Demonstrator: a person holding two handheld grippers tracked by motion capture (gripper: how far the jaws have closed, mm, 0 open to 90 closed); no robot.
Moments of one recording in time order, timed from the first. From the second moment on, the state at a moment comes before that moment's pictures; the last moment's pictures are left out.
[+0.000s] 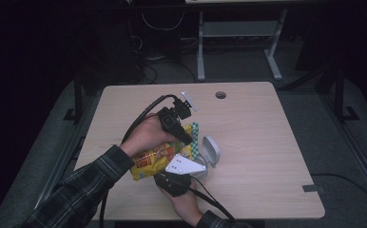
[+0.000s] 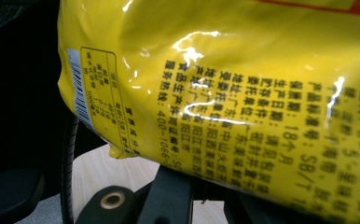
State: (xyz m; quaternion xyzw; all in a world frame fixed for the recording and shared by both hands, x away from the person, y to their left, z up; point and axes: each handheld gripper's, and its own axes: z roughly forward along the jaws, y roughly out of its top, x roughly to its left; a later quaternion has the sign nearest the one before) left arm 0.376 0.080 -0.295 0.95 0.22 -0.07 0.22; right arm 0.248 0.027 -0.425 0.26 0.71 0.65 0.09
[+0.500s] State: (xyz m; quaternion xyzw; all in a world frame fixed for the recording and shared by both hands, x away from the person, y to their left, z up) left arm 0.375 0.083 -0.294 0.95 0.23 -0.07 0.22; right arm 0.248 0.028 -0.426 0.26 0.71 0.65 0.09
